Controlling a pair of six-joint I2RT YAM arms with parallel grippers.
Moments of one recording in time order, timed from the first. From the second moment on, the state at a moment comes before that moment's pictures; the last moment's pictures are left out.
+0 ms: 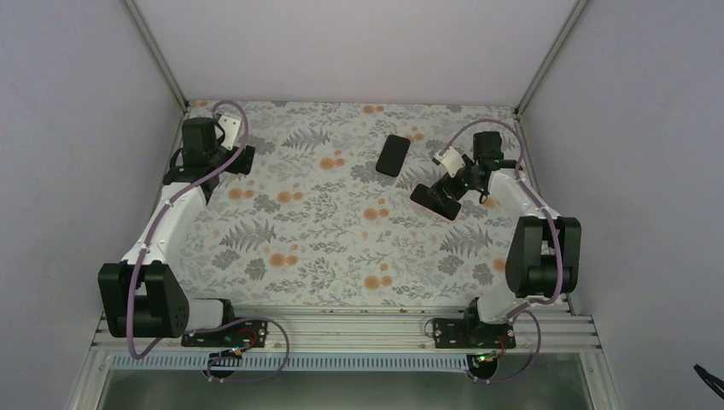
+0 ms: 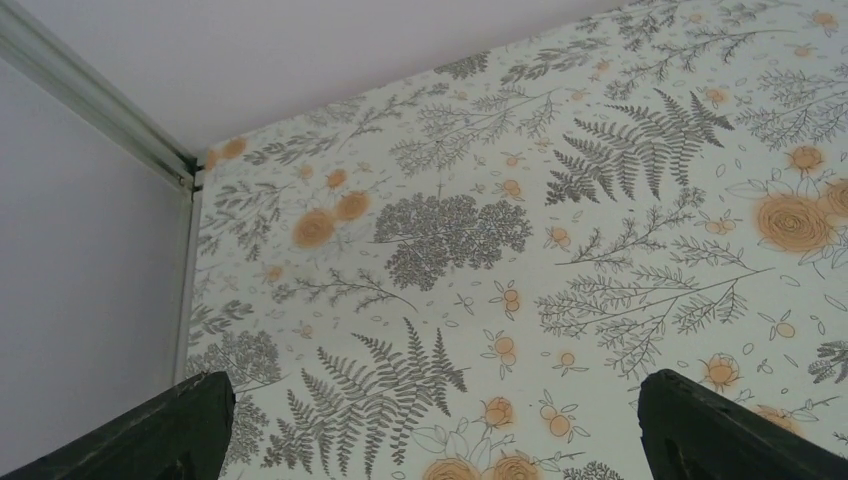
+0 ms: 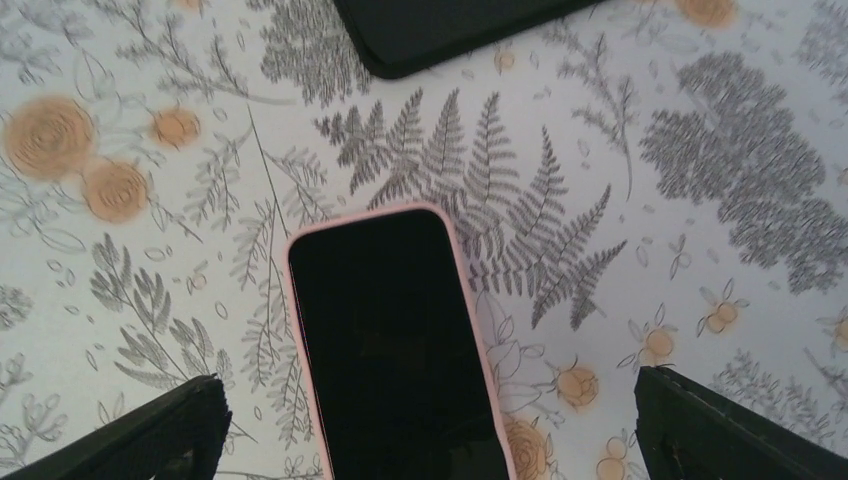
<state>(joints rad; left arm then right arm) 0.01 1.31 1.04 -0.32 0.00 0.28 0.00 1.58 1.11 -0.57 -0.39 -0.72</state>
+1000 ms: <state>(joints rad) -0.02 1.35 1.00 -0.28 -0.05 0.28 -0.14 1.87 1.27 -0.57 -0.25 -0.77</state>
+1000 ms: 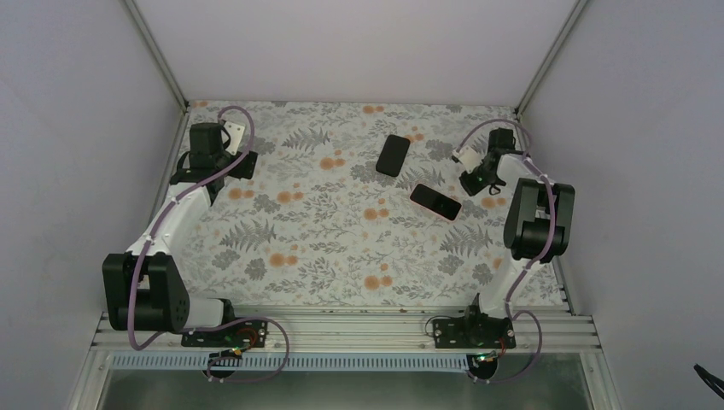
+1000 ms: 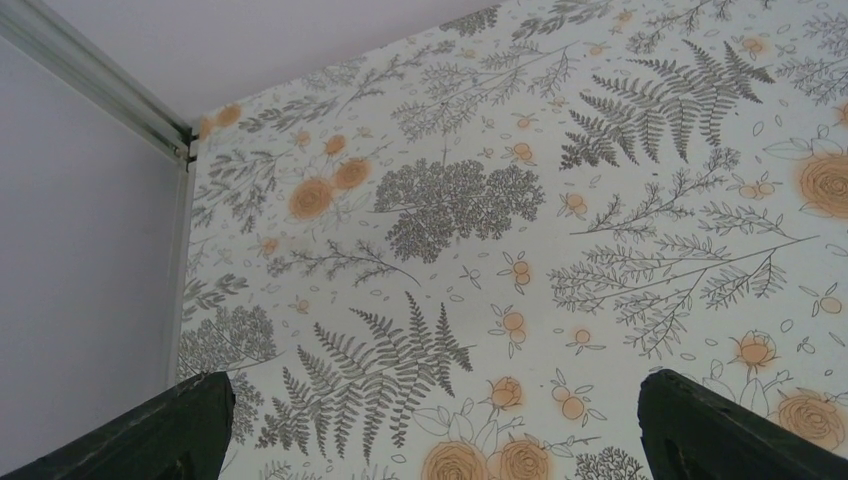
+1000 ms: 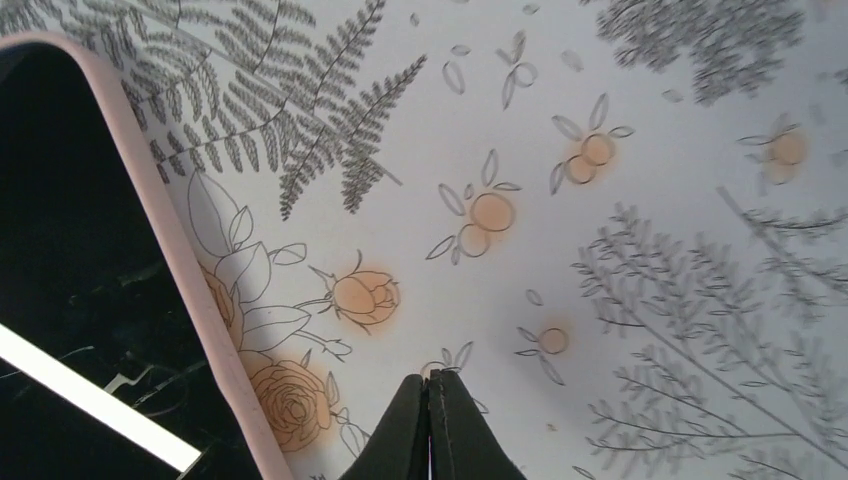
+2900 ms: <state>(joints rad) 0.00 1.34 0.97 -0.31 0.06 0.31 0.34 2.03 1.37 -0.86 -0.46 -0.80</state>
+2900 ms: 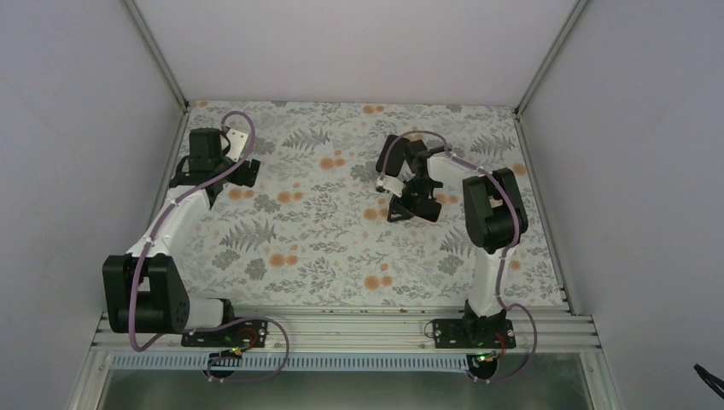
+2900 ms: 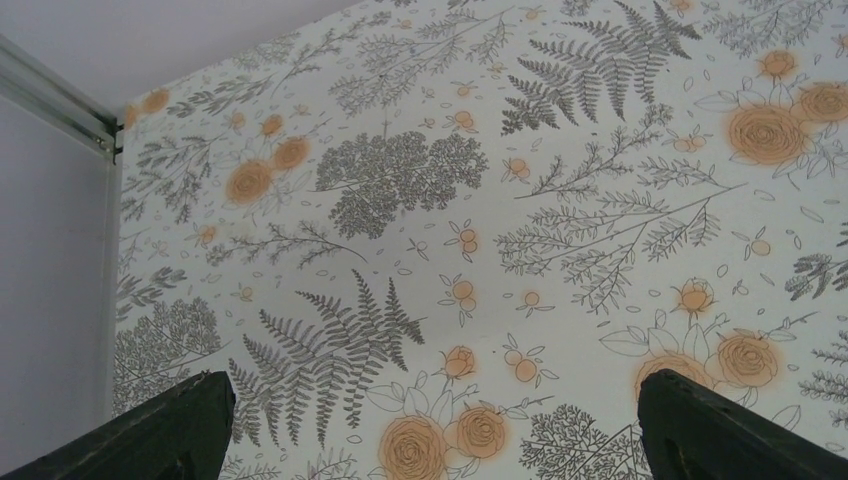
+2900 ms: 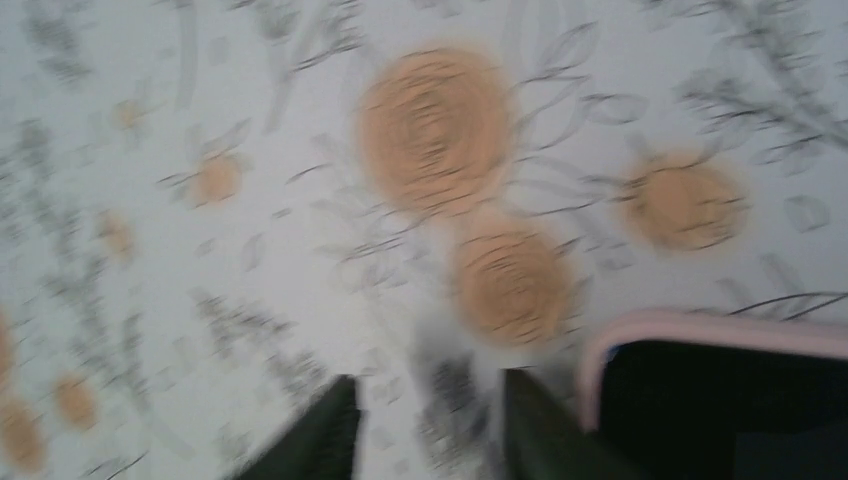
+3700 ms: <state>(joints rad) 0.00 1.35 0.94 -0.31 0.13 0.36 0.15 1.97 1.37 -0.83 -0.38 -1.04</state>
